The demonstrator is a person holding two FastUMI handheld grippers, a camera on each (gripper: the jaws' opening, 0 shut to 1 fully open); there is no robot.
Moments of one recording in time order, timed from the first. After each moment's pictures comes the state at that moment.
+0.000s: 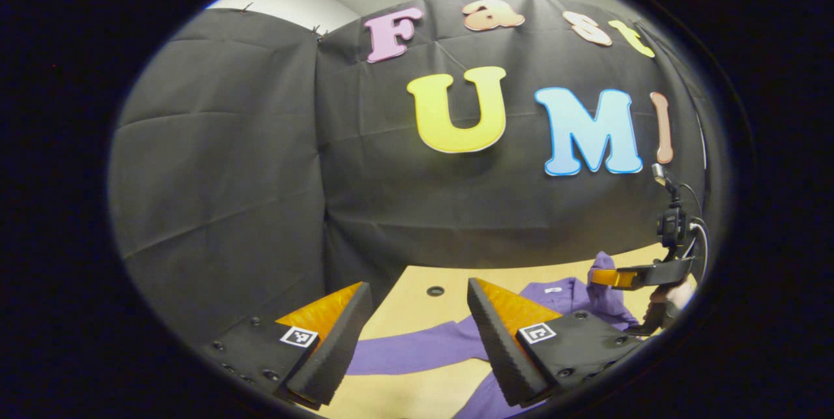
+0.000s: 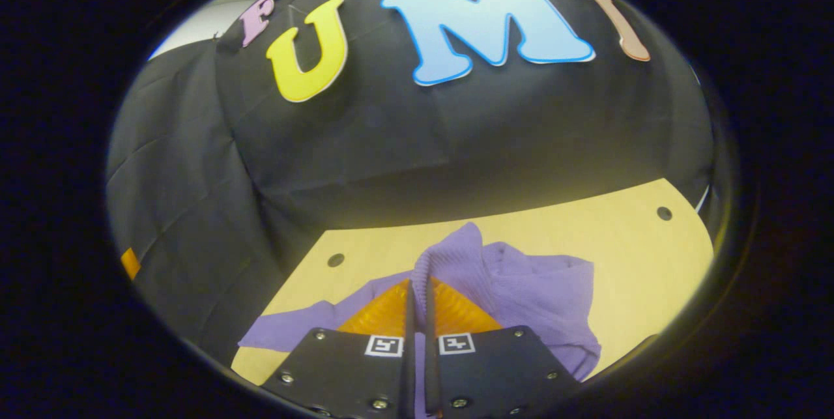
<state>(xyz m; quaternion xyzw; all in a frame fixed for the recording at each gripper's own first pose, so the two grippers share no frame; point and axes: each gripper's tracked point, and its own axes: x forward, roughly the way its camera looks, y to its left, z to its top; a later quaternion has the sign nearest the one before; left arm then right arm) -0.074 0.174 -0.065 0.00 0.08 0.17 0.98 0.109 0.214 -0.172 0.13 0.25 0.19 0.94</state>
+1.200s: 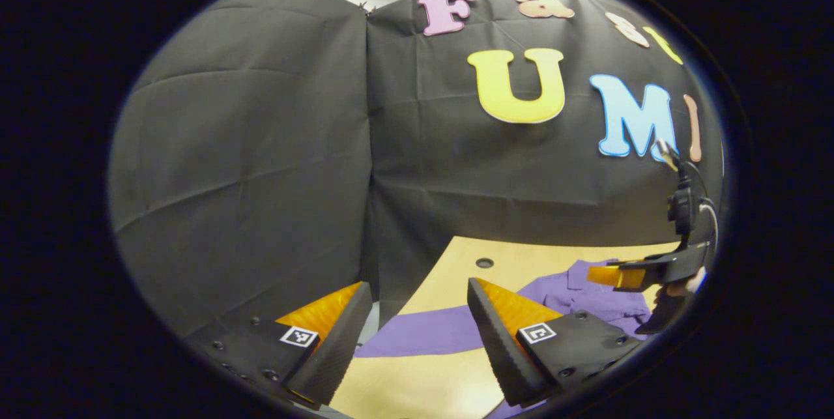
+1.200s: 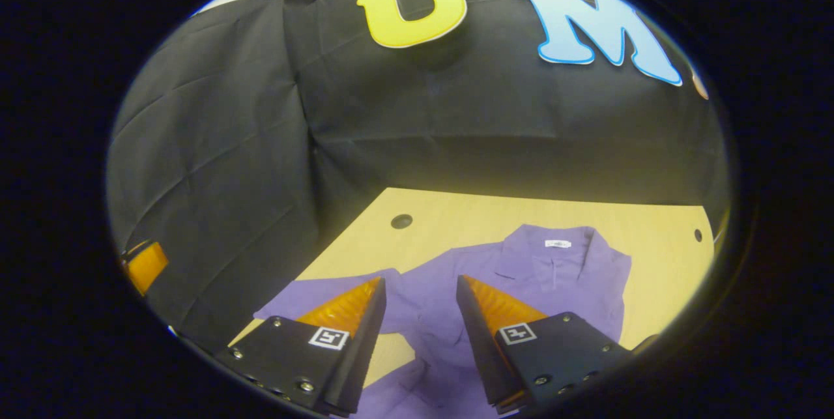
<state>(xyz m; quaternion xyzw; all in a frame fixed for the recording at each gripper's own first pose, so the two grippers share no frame) -0.126 0.274 -0.159 -0.04 0.12 0.23 0.96 0.051 0.323 -0.183 0.04 0.27 0.28 0.92</state>
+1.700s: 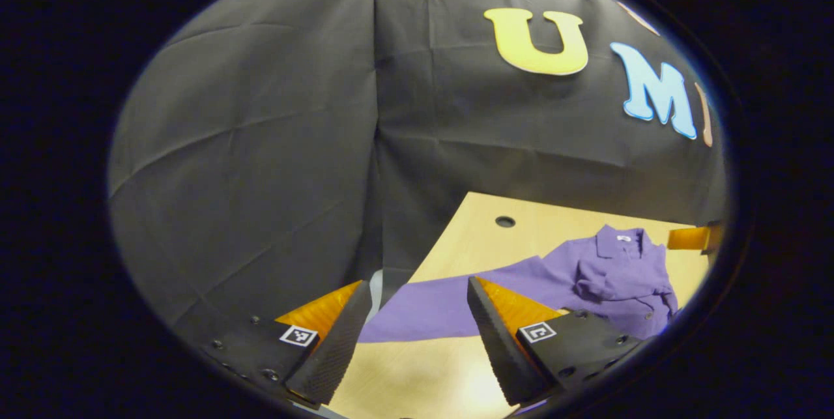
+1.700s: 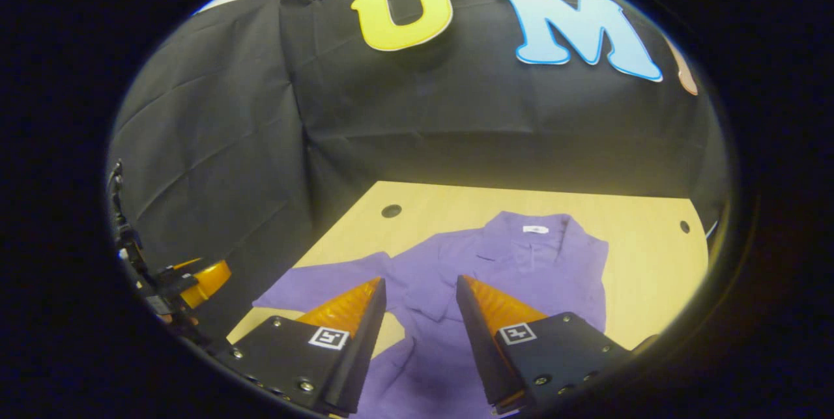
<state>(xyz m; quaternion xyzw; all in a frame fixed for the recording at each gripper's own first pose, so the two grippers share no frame) -0.103 0.327 -0.277 -0.07 0.21 0.24 0.94 0.019 0.276 -0.186 0.05 0.28 0.25 0.93</state>
